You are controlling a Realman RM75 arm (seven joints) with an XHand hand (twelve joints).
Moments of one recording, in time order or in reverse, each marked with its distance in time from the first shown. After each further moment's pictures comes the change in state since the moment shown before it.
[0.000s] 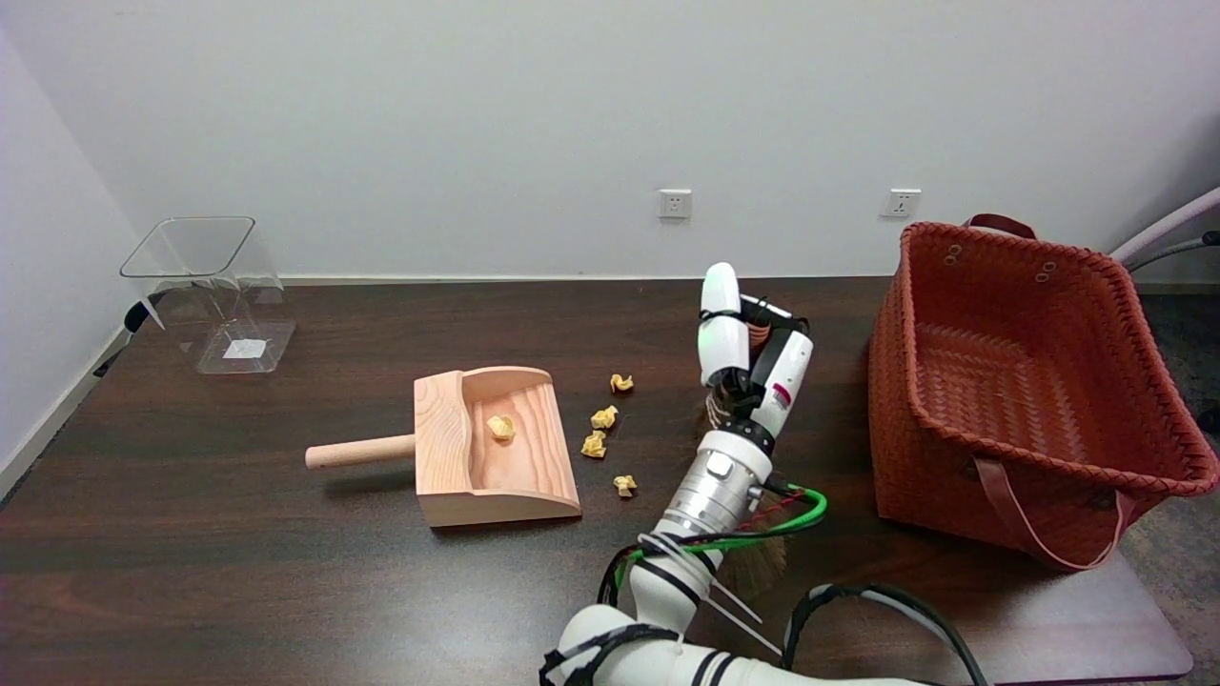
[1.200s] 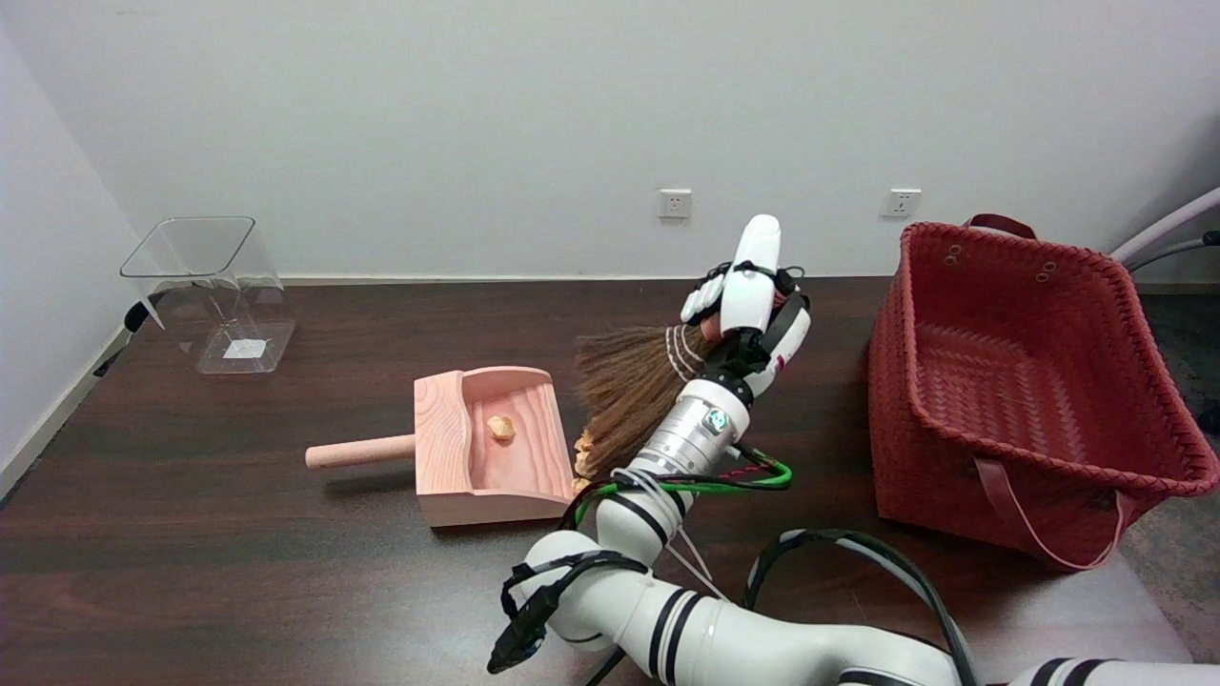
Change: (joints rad) arm 0.125 -0.040 0.014 0.050 0.139 -0.024 0.392
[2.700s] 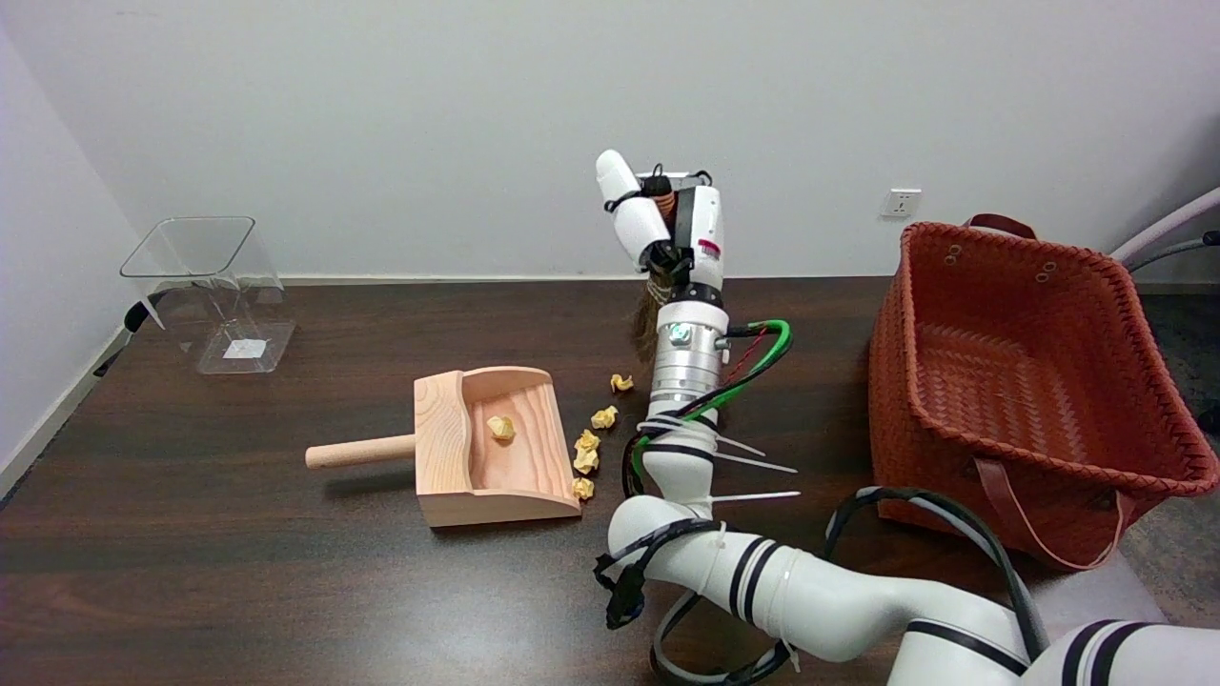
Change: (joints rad) arm 0.022 0.213 0.013 0.049 -0.342 -0.424 -0.496
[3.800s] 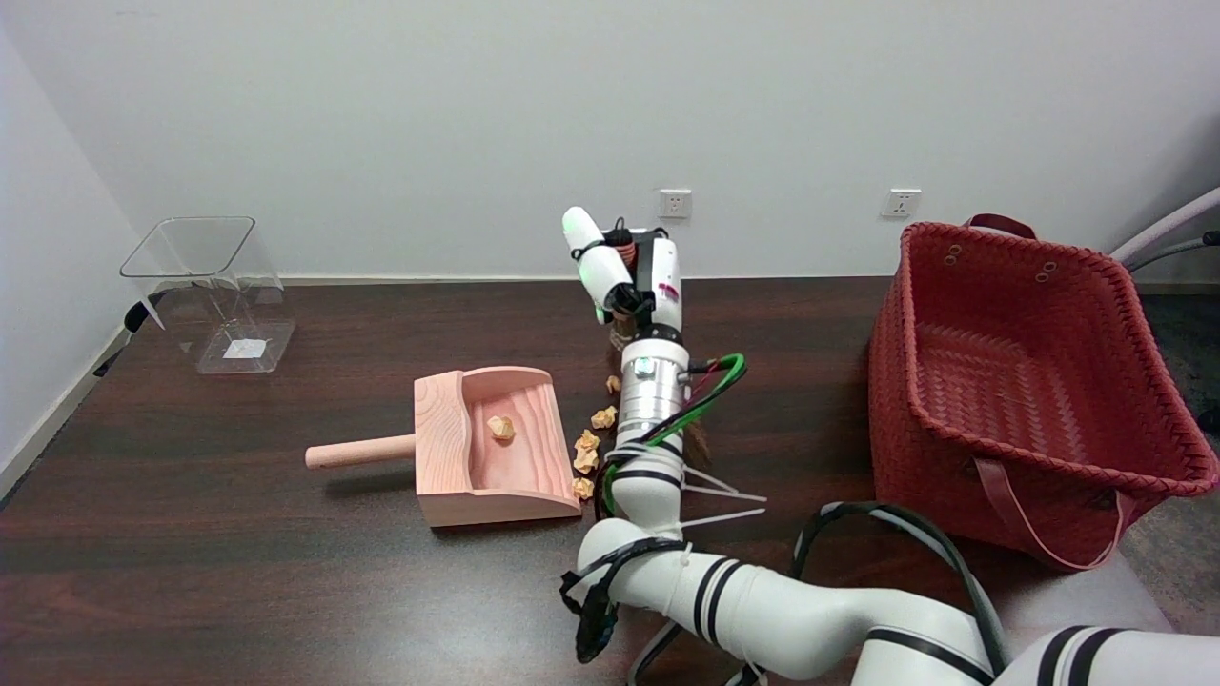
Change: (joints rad) arm 0.023 -0.107 0.008 -0.186 0.055 -0.069 0.091
